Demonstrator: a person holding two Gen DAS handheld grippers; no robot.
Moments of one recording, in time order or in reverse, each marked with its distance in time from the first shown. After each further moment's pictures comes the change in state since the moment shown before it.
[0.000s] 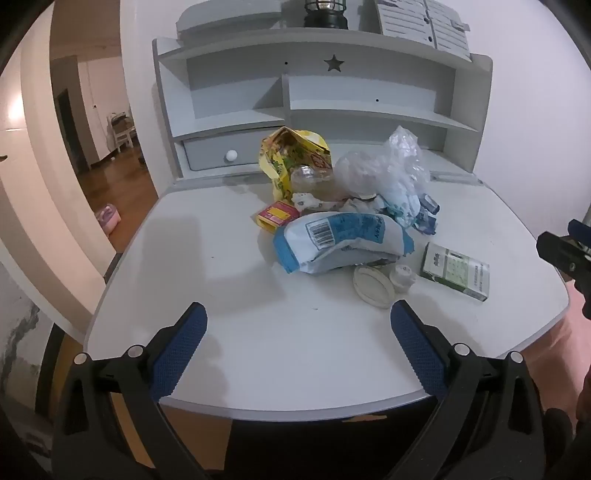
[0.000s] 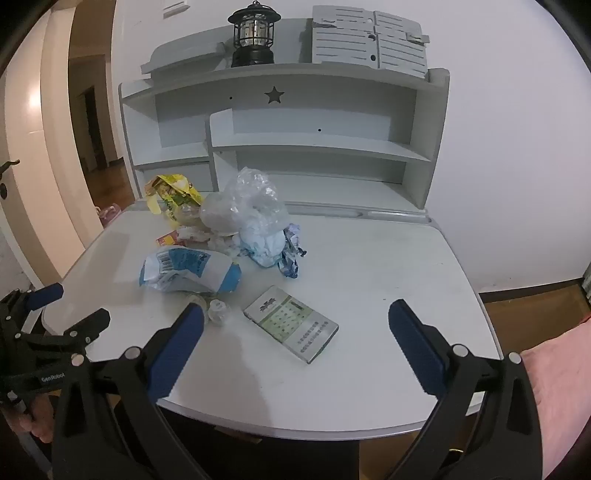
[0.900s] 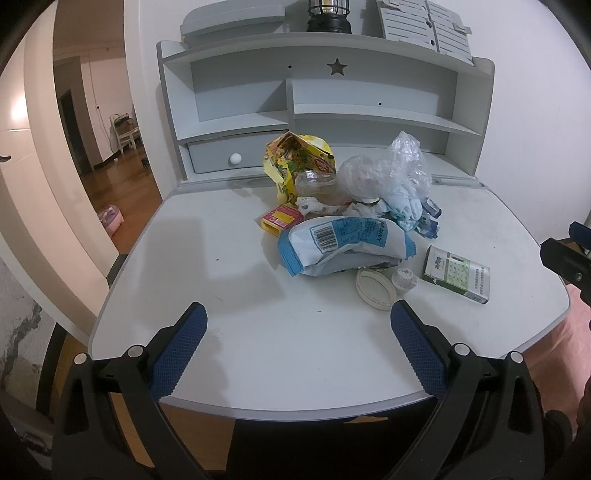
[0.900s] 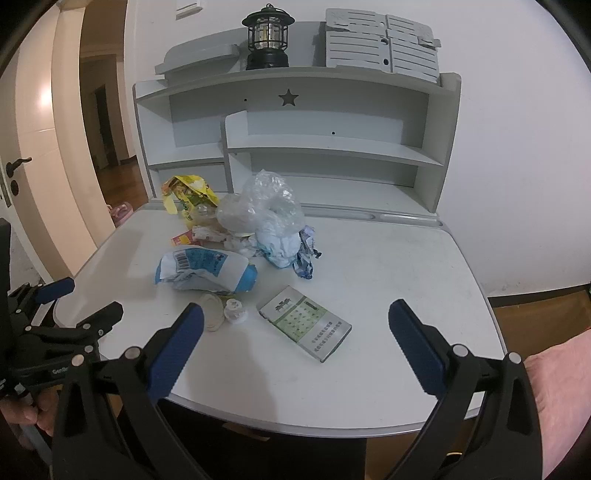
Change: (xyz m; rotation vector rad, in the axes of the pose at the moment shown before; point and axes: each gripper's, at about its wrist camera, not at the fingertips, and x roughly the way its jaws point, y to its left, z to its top) left arm -0.002 0.001 0.003 0.006 -0.009 0.015; right arm -0.008 0.007 0.002 -0.018 -0.006 0.037
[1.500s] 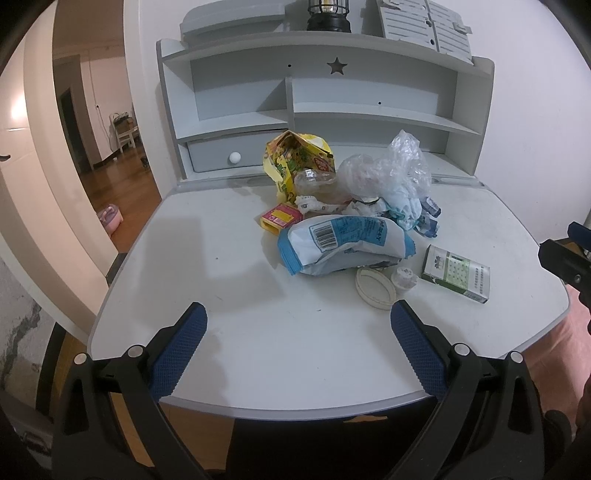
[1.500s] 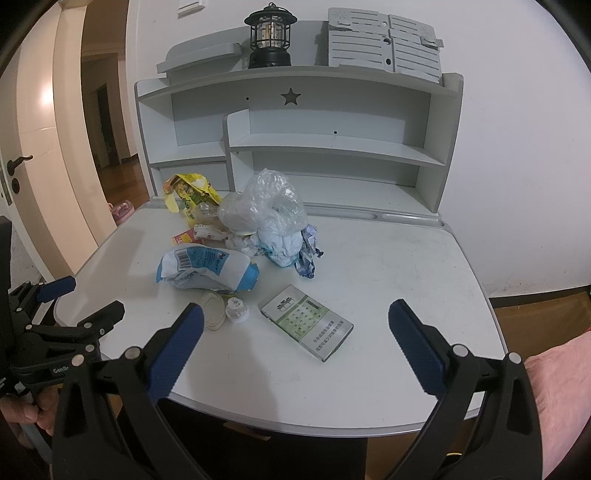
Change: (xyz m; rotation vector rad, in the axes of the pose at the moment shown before) left arm -0.001 0.000 0.000 -0.002 0.002 0.000; right arm 0.001 0.001 0.000 -0.002 0.002 0.002
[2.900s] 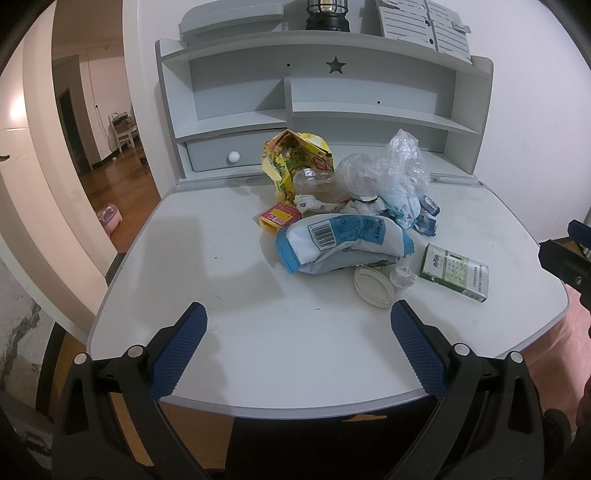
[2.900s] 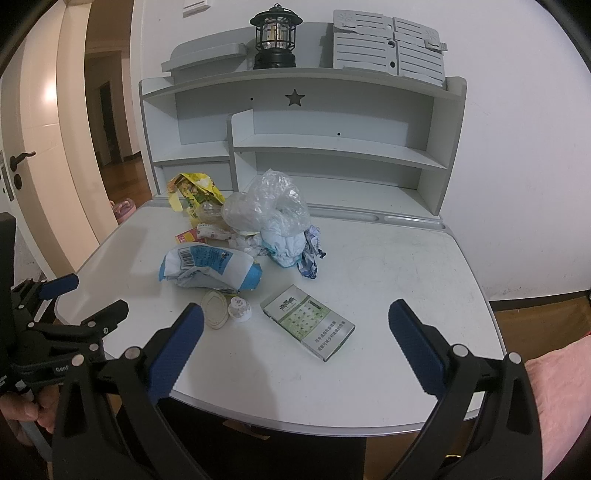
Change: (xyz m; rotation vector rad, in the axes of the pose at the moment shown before) left arm -0.002 0.001 0.000 0.000 0.001 0.000; right arm -0.001 0.004 0.000 -0.006 -0.004 0.000
